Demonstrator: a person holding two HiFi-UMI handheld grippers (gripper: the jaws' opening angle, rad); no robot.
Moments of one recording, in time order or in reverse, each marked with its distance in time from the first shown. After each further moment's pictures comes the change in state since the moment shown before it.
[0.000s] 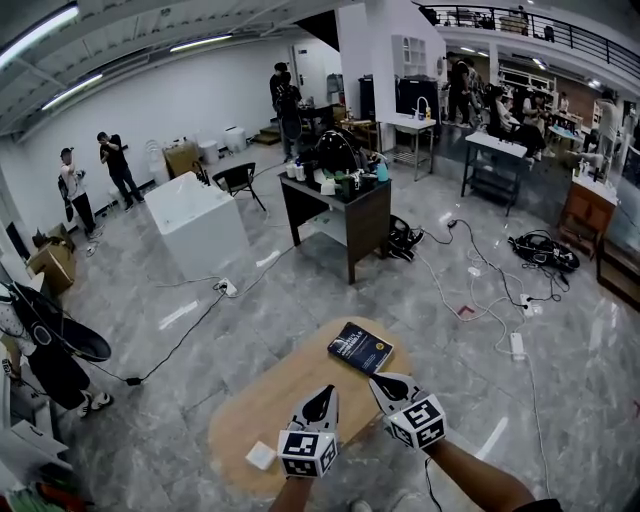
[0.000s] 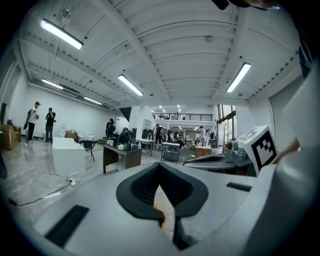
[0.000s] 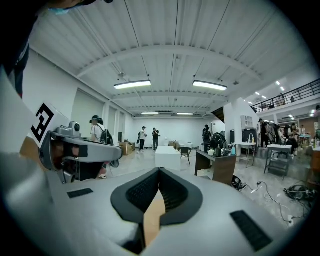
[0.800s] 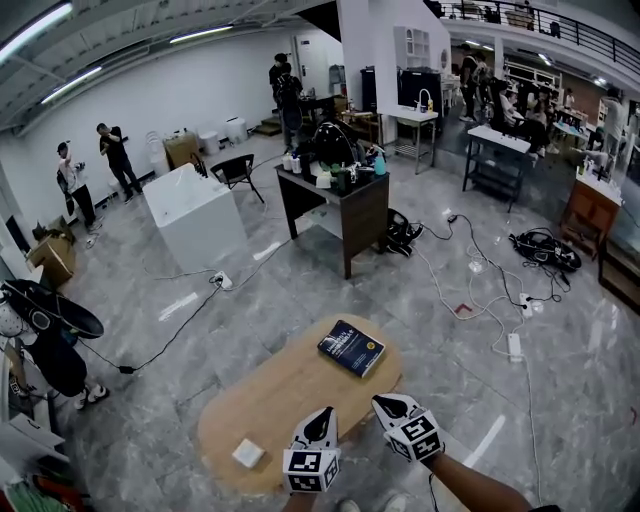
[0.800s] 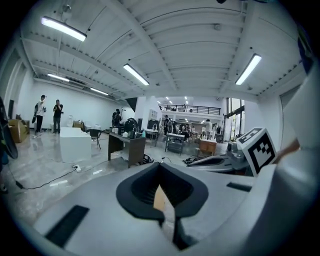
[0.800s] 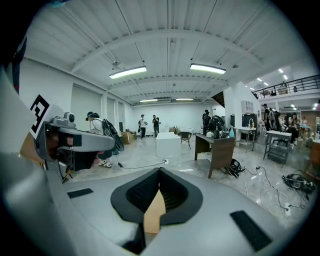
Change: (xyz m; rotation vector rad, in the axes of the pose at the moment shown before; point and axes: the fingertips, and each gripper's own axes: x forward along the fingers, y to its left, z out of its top) left arm 0.014 -0.038 -0.065 -0.058 0.113 0.070; right arm -0.028 -0.031 -0.088 0.055 0.172 0.027
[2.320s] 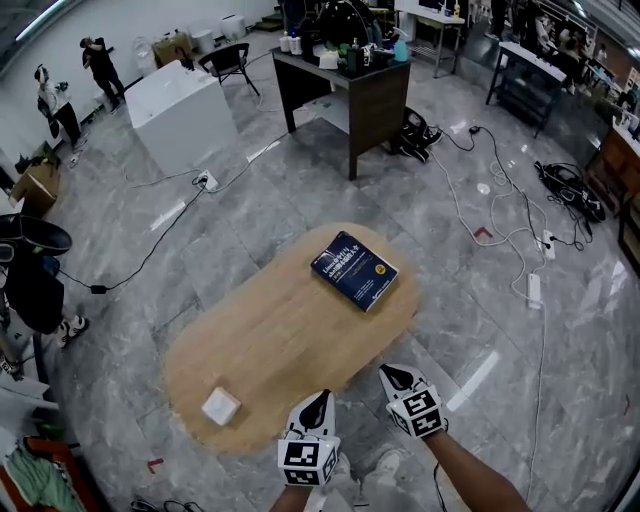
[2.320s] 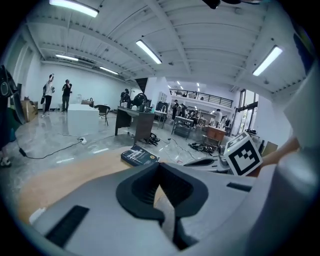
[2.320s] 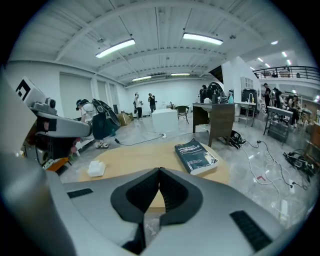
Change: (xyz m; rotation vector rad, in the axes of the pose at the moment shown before) left arm 0.076 0.040 -0.192 -0.117 0.193 0.064; right arm 0.110 -0.056 -0.215 0.072 0.242 0.003
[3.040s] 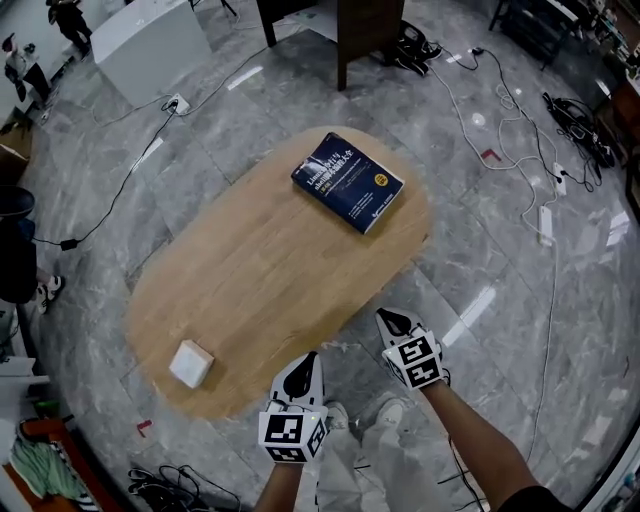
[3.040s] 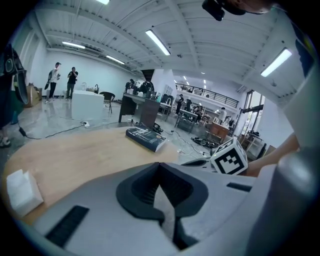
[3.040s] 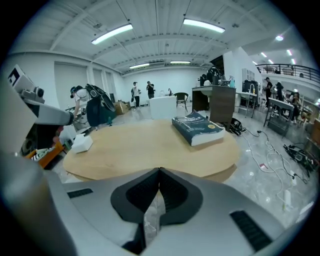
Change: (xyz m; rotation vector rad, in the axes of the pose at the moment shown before) left arm 0.036 0.038 -0.120 -0.091 0.073 0.008; right arm 0.090 -0.018 -0.125 -0.002 0.115 -0.023
